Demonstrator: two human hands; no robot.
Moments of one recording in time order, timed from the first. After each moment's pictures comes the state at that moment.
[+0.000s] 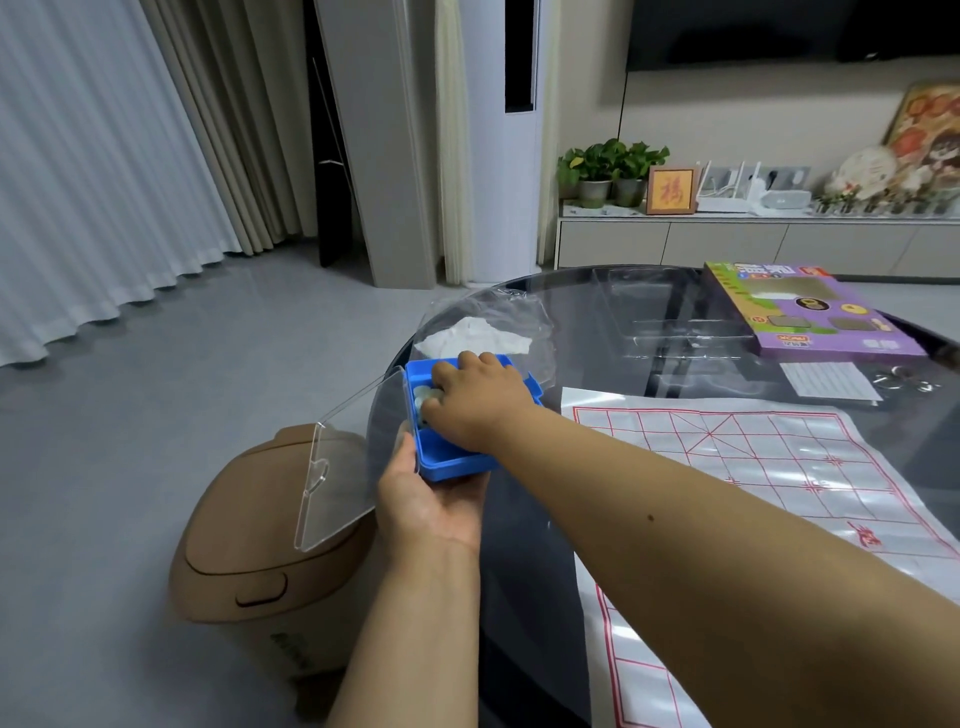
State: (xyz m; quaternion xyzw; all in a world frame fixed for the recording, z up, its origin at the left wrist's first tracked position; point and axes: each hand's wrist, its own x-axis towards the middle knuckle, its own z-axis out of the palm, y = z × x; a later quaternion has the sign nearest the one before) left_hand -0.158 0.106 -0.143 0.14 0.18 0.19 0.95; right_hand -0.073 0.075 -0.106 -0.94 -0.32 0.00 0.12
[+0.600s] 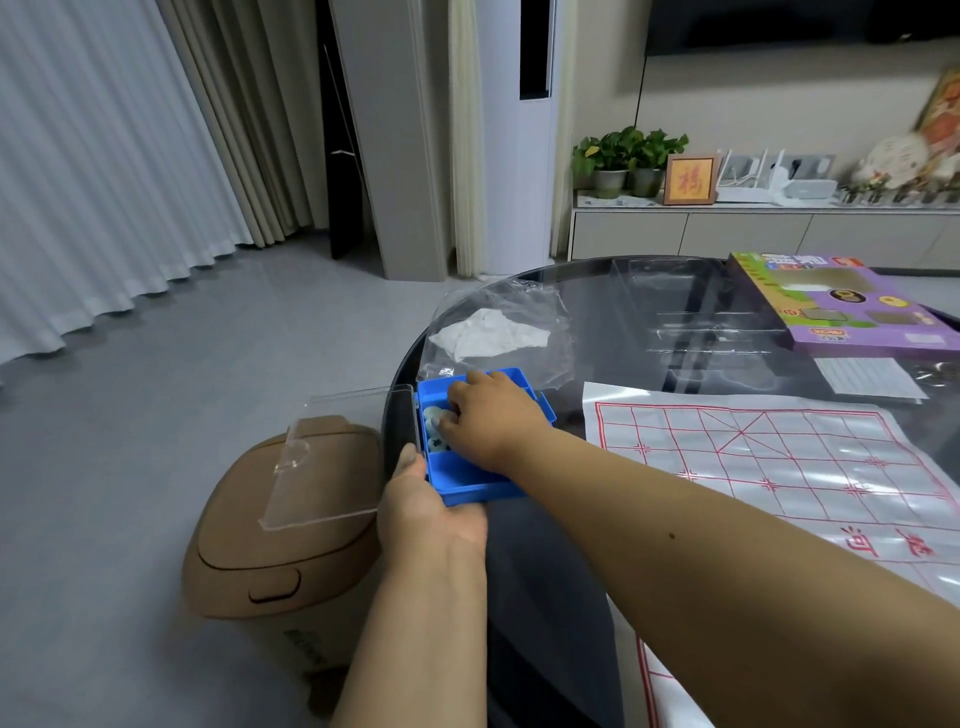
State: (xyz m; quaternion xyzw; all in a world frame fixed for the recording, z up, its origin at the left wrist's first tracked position) left_hand -0.150 0.126 -0.166 0.13 0.31 0.22 0.91; right_hand -0.071 0.081 -0.138 -0.93 -0.34 0.00 0.16
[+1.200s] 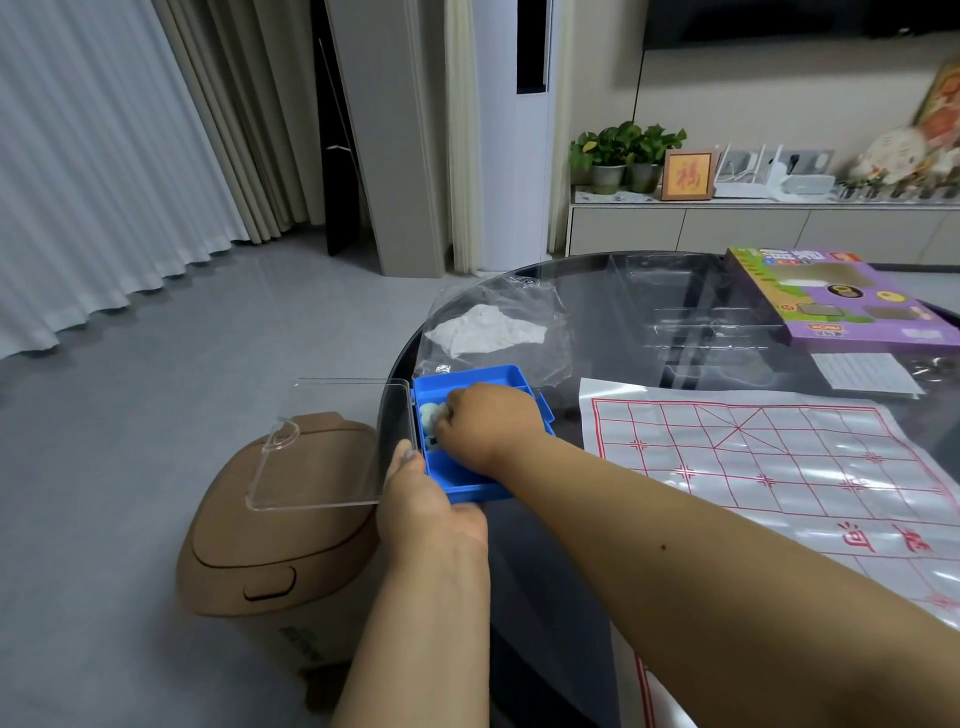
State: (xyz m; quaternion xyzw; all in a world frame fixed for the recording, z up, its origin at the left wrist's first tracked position) left_hand -0.152 0.117 -0.162 0.17 0.36 0.27 0.88; right_hand -0.081 0.078 -0.134 -0.93 -0.35 -0.01 0.09
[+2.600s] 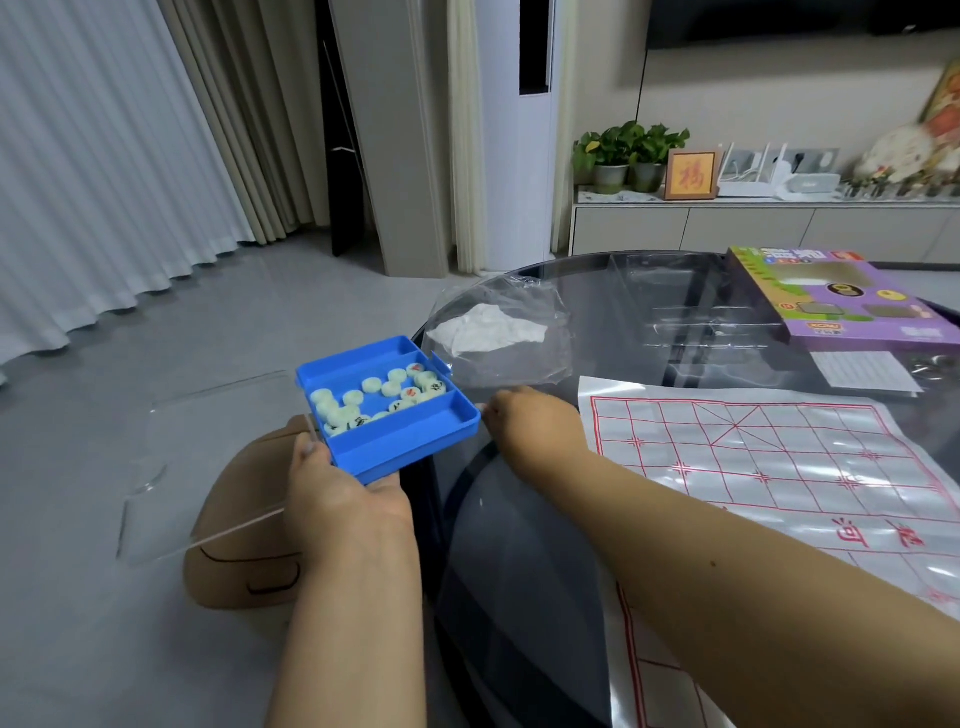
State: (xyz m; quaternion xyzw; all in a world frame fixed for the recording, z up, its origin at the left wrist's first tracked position) left_hand -0.174 0.170 -0.143 0.13 0.28 0.38 0.87; right_hand -0.069 0.043 -0.156 -0.95 -0.27 -0.05 0.17
